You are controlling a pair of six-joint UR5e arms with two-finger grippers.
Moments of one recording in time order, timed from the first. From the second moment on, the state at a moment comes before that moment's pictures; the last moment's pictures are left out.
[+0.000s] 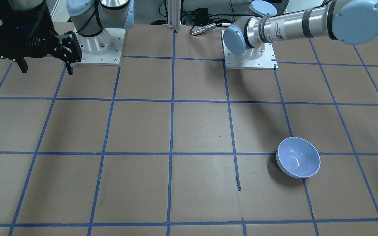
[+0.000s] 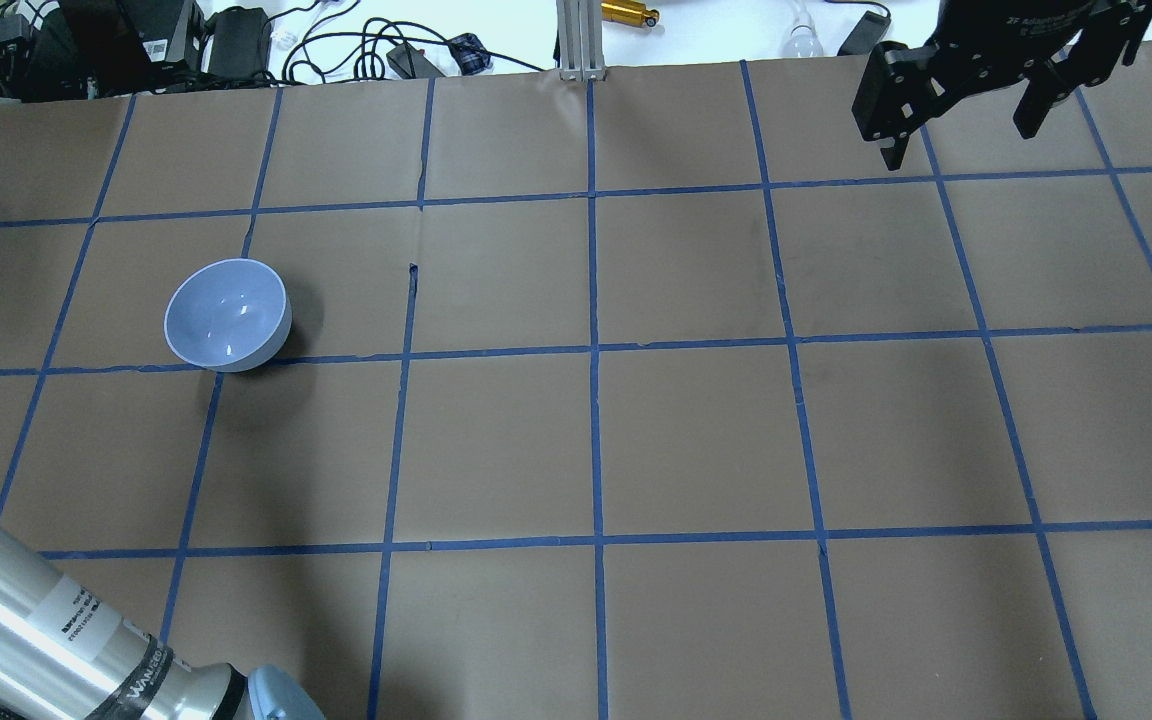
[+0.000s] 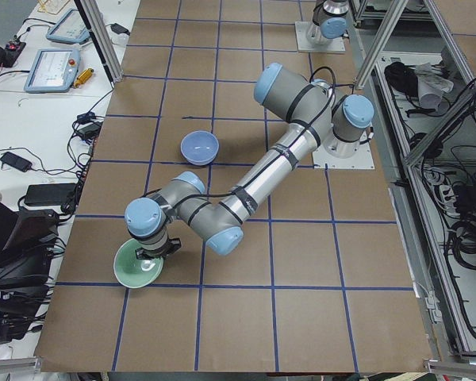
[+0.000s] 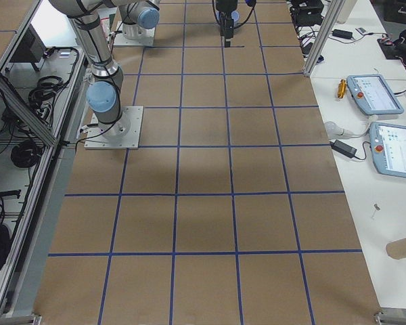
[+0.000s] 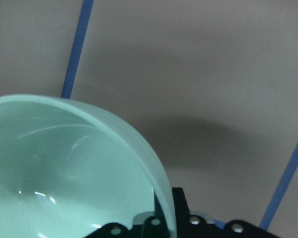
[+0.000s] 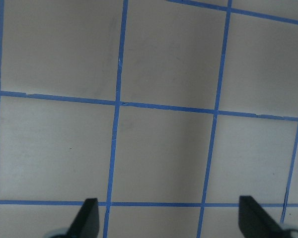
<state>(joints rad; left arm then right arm) -0.76 -2.43 -0.85 -1.39 1.54 2.02 1.60 -1.53 1.37 -1.45 -1.74 -0.09</state>
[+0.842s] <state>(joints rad) -1.00 -2.16 -1.10 -1.44 1.54 1.49 1.60 -1.53 1.37 -1.45 -1.74 -0.09</state>
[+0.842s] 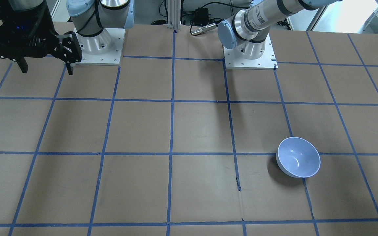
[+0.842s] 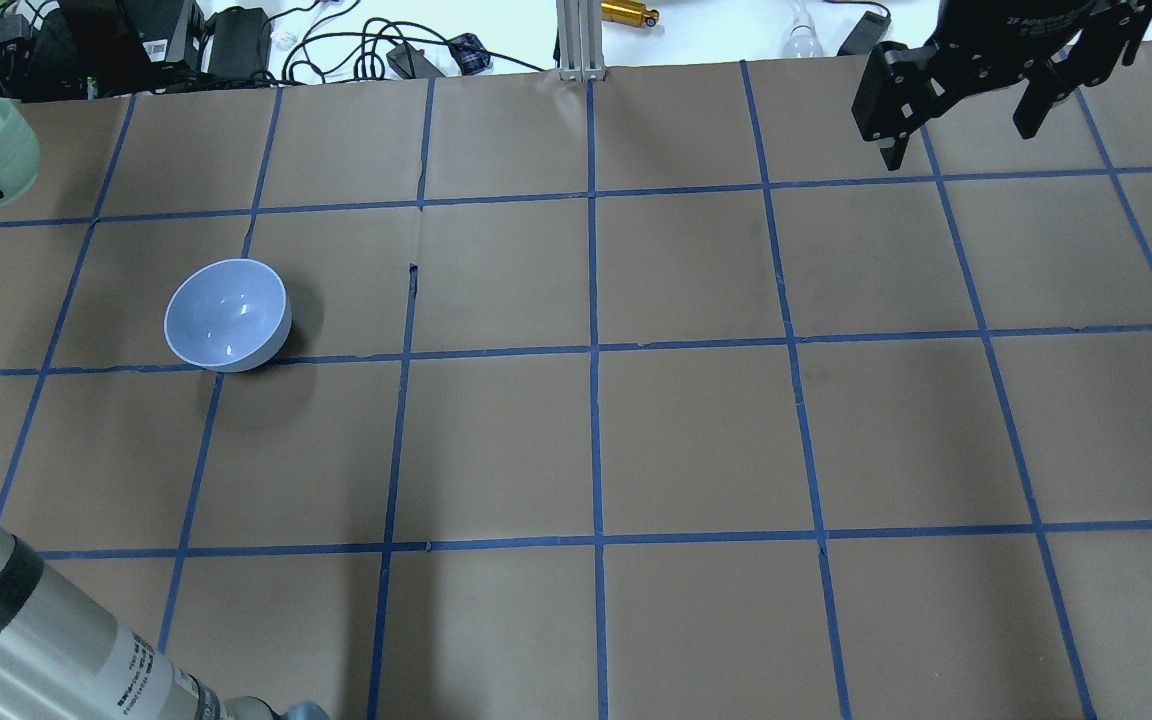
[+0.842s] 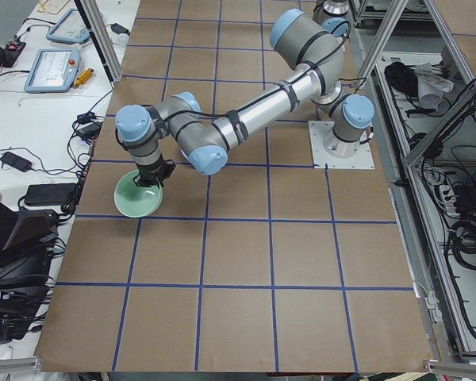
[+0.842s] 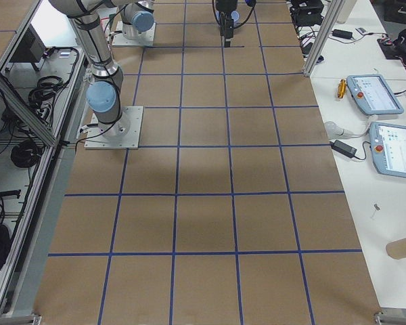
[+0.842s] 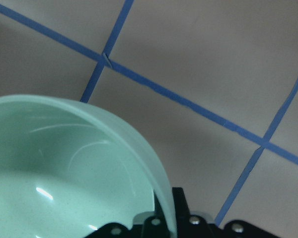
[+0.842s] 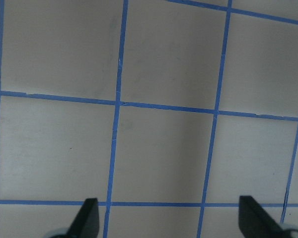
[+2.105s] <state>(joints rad) -1.29 -1.82 -1.77 -1.01 1.62 0.87 1.60 -1.53 1.37 -1.45 -1.74 -0.09</state>
